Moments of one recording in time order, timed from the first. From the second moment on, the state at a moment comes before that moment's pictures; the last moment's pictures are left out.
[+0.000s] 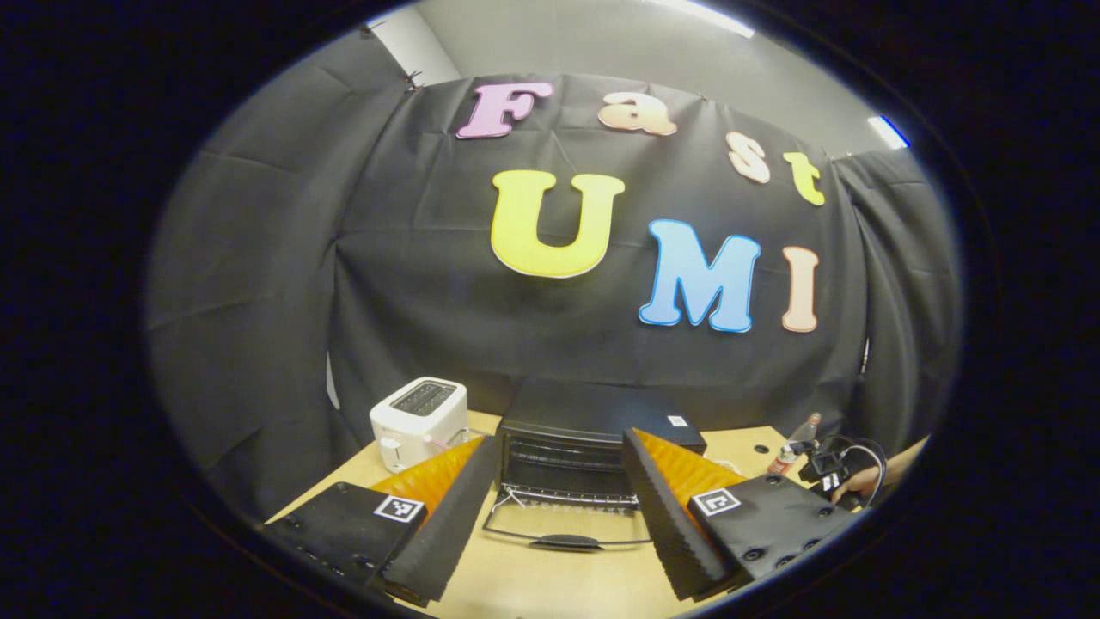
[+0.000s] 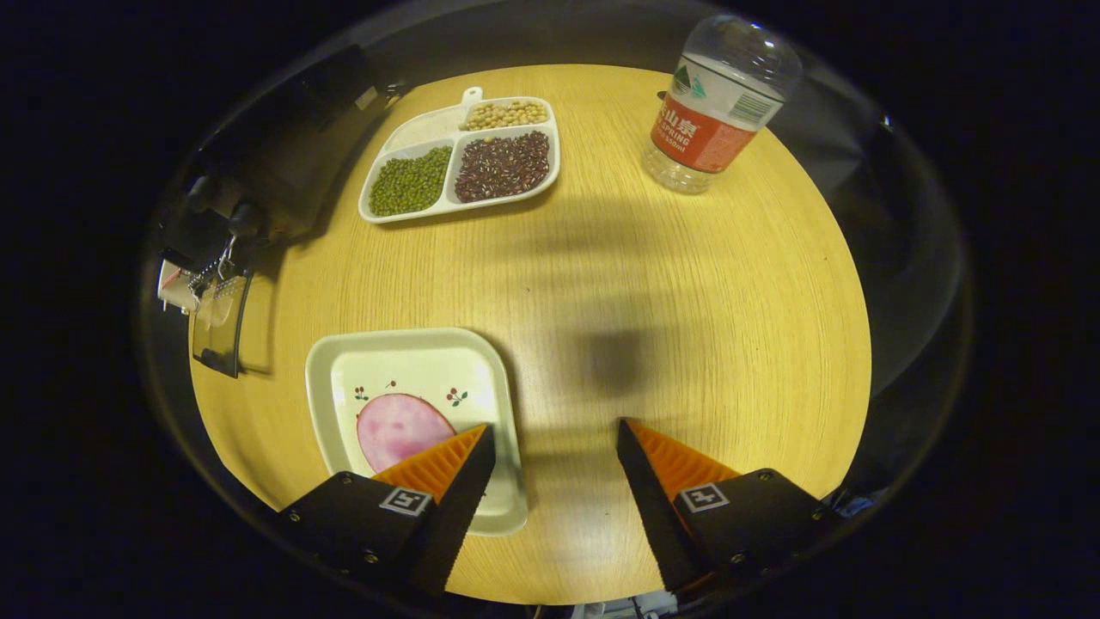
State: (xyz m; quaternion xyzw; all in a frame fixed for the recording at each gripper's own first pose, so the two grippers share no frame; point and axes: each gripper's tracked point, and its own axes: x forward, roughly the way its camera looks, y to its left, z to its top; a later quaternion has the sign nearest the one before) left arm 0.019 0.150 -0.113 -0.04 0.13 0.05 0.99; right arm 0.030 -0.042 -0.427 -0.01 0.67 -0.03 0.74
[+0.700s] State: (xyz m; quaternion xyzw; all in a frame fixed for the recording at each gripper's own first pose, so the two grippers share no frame) left arm 0.023 0.145 -0.105 -0.03 0.12 0.03 0.99; right arm 0.010 -0.015 -0.428 0.23 0.66 0.05 0.71
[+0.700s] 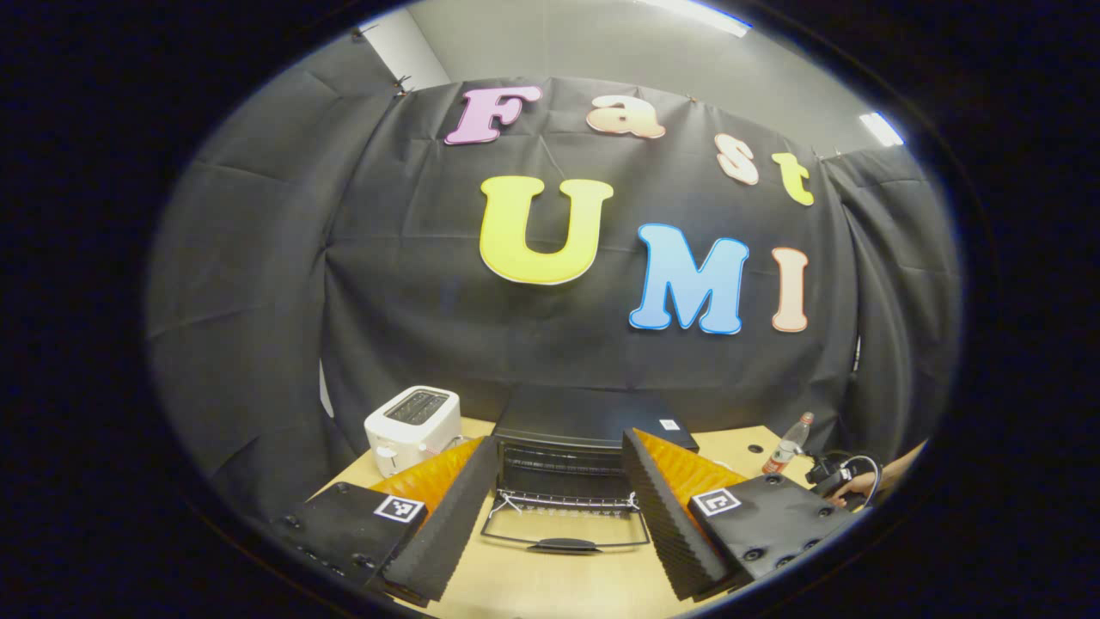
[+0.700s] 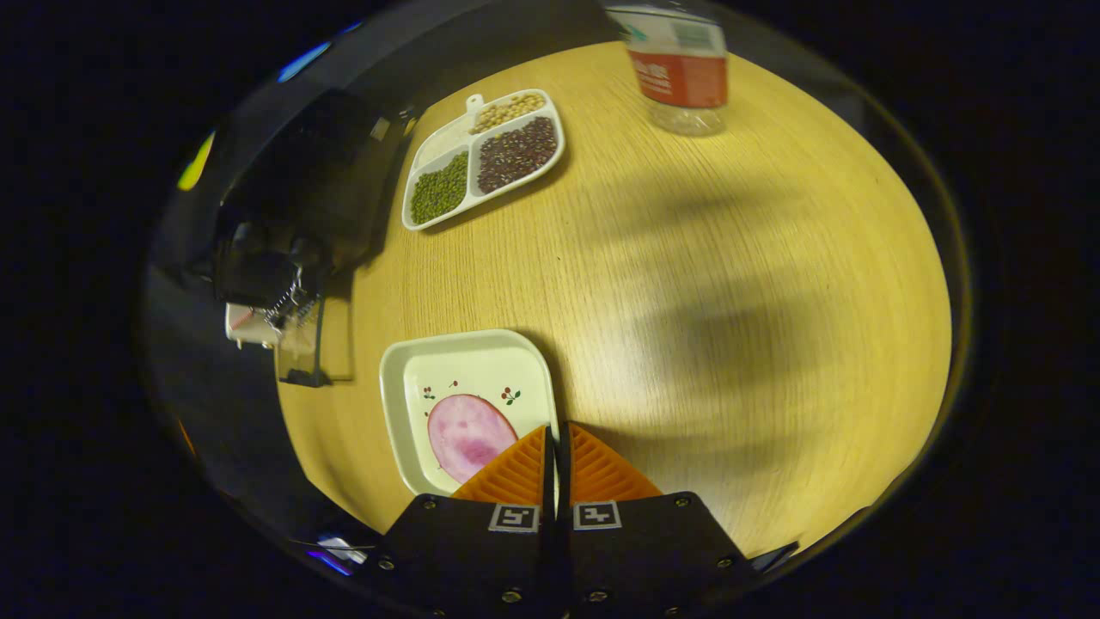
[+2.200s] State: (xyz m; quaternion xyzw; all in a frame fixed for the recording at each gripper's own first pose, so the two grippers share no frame) left arm 0.038 0.151 -0.072 -0.02 0.07 -0.03 1.00; right arm -0.019 0.159 -0.321 0.49 0.49 0.02 0.72
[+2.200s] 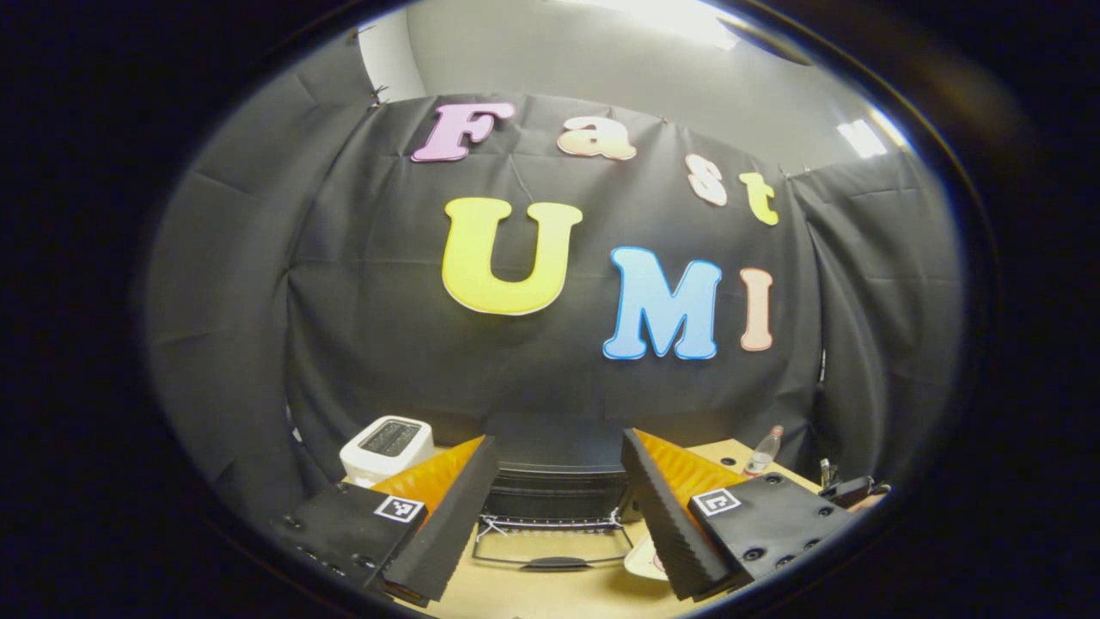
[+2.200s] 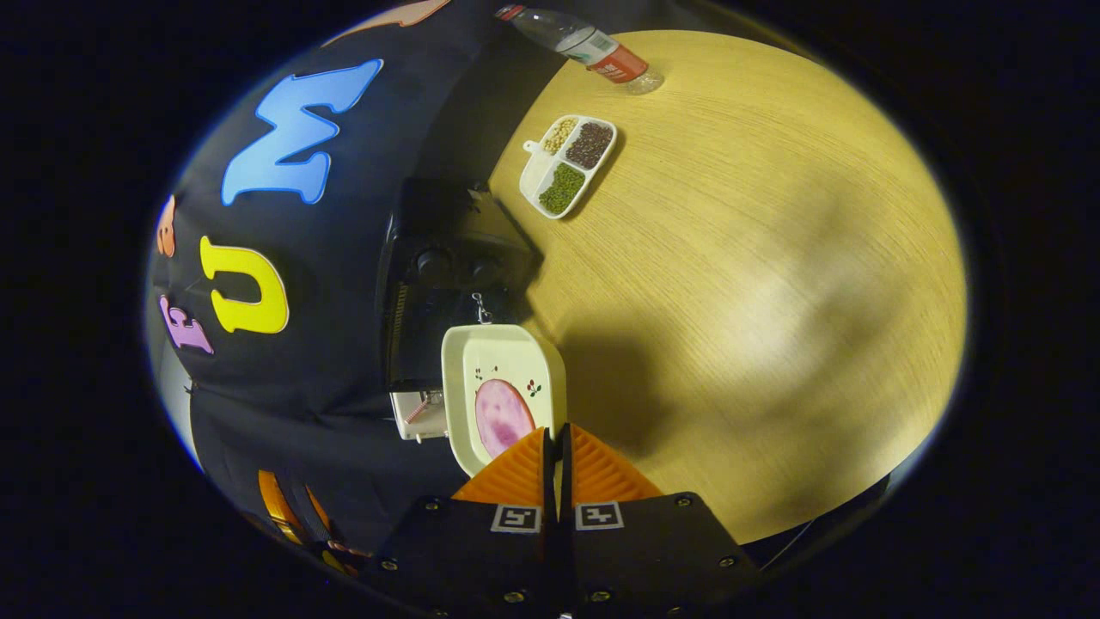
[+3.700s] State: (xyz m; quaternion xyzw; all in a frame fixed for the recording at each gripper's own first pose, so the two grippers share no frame) left arm -0.012 0.316 -0.102 -0.03 0.12 0.09 0.99; right arm 0.228 0.333 -0.392 0.66 0.32 -0.21 0.65
